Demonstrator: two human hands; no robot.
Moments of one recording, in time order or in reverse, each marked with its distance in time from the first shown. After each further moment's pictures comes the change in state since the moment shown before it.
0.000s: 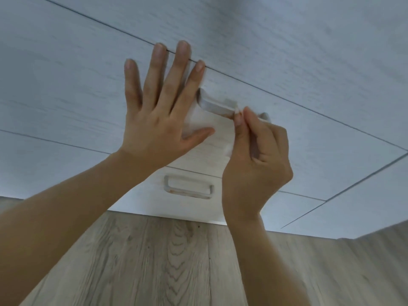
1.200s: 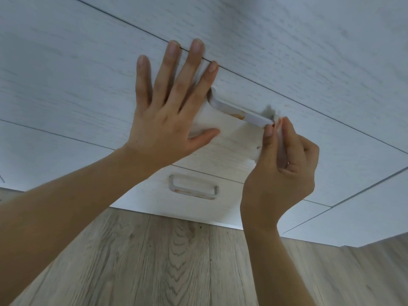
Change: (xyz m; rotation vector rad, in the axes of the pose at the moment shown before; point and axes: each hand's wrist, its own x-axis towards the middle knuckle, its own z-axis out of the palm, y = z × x) left_hand -0.003 -0.003 0.001 0.006 -0.001 0.020; right_hand 0.002 0.009 -0.014 0.024 0.045 0.220
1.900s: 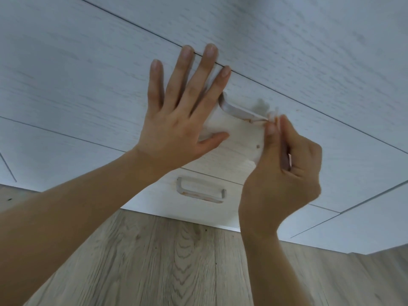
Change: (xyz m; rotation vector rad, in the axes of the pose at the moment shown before) left_hand 0.001 0.000 -0.002 -0.045 -0.008 -0.004; right_hand -0.008 -0.011 0.013 0.034 0.014 -0.105
